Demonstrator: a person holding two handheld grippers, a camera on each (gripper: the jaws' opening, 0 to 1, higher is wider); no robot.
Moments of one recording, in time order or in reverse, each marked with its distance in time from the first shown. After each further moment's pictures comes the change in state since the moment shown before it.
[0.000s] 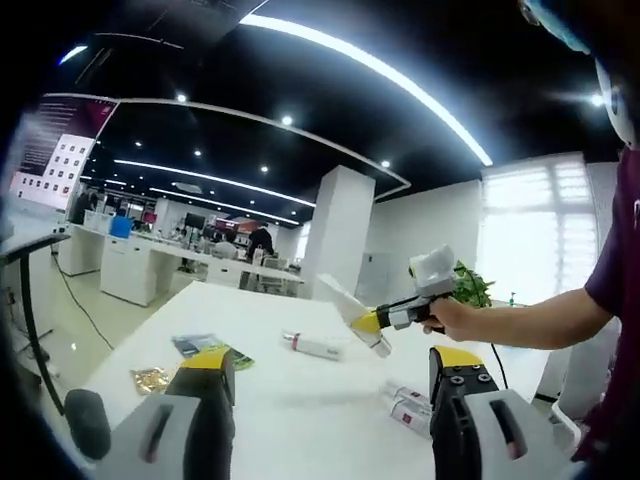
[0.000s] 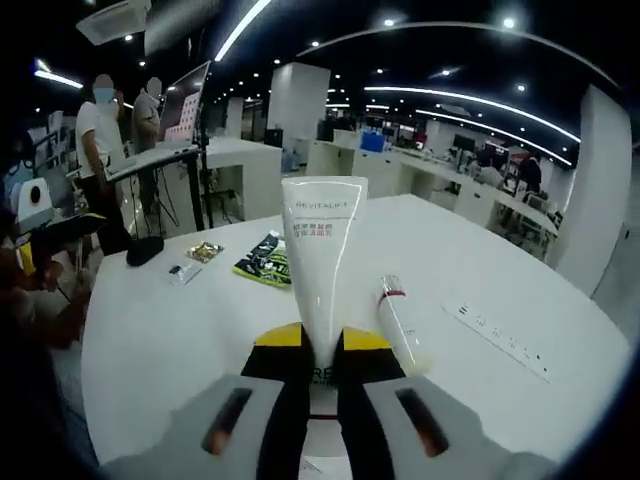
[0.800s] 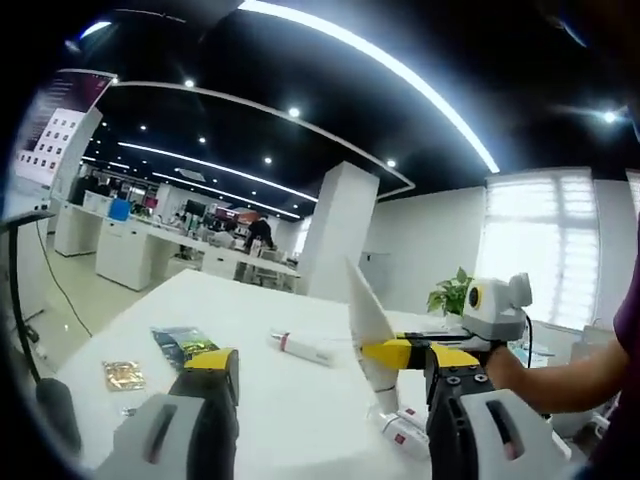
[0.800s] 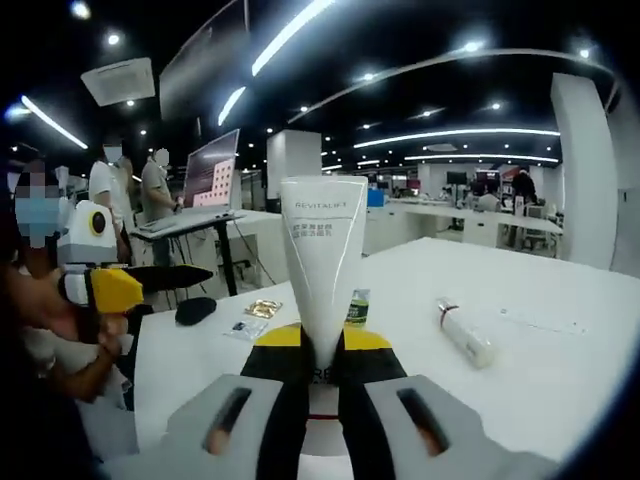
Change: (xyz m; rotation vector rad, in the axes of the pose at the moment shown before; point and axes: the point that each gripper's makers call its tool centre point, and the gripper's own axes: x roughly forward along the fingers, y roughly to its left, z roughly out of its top) left arm 0.038 -0.006 -0.002 -0.075 0.017 -0.007; right arm -0.034 0.105 0.014 0.114 -0.279 0.017
